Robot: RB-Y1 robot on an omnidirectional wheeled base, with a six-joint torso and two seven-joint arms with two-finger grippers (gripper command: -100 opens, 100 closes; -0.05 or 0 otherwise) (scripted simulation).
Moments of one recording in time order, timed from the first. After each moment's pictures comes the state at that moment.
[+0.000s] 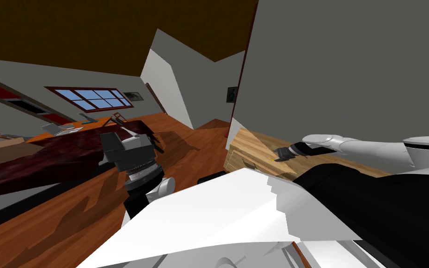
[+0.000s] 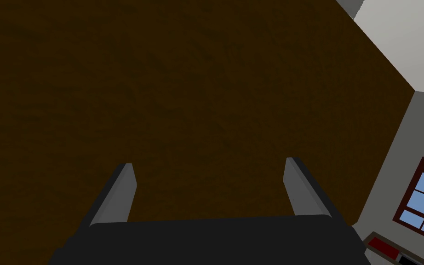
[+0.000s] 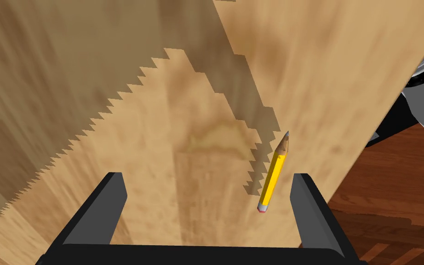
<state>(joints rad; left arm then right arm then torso) 0.49 -0.05 -0.01 -2.35 -0.02 -0.59 -0.08 0.54 -1.64 0.27 -1.06 0.74 -0.91 0.19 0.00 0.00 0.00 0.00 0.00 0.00</state>
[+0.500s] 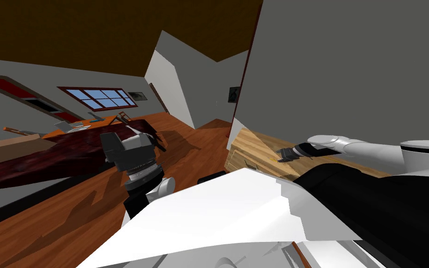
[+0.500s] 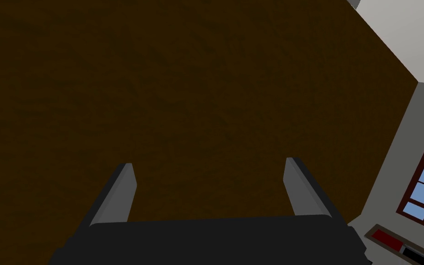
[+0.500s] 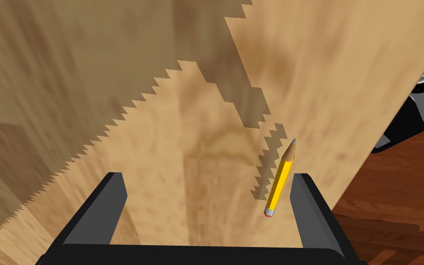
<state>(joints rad) 0.49 -0.05 -0.01 -2.35 -0.02 -0.59 -0.08 0.51 -1.60 0.25 -0.95 0.78 -0.96 0.21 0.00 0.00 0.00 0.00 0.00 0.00</state>
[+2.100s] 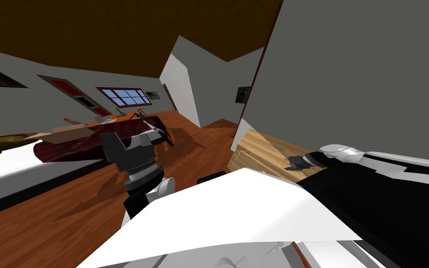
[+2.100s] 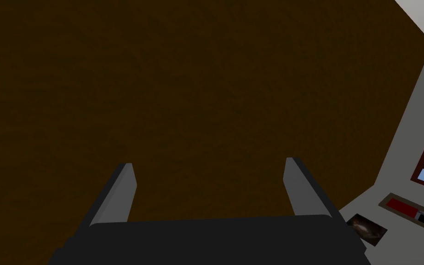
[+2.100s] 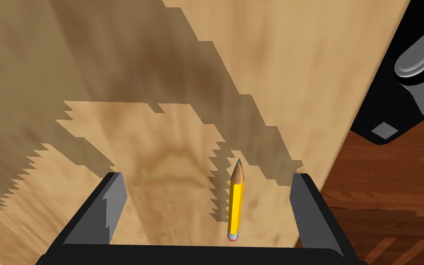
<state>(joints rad) 0.49 -0.05 -0.01 -2.35 -0.02 -0.59 -0.08 0.28 -1.37 0.21 -0.48 0.98 -1.21 0.31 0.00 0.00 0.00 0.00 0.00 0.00</state>
